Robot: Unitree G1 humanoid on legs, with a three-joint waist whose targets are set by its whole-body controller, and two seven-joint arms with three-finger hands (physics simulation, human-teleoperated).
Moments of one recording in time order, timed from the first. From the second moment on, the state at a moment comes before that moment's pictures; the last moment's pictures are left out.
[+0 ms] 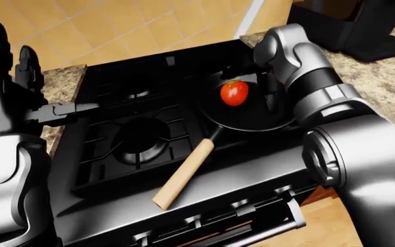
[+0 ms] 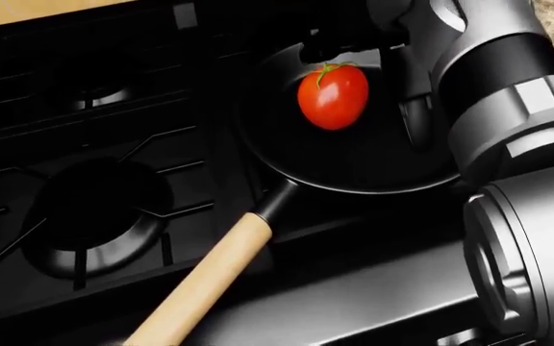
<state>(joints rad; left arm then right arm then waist) -0.39 0.46 0.44 -0.32 -0.39 0.33 0.05 -1.59 -0.28 0.06 1.31 -1.24 -0.19 1.01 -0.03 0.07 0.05</state>
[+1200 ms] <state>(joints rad) -0.33 0.43 0.45 -0.28 -0.39 0.27 0.03 -1.53 -0.20 0.05 1.36 -1.27 -0.16 0.70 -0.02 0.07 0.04</state>
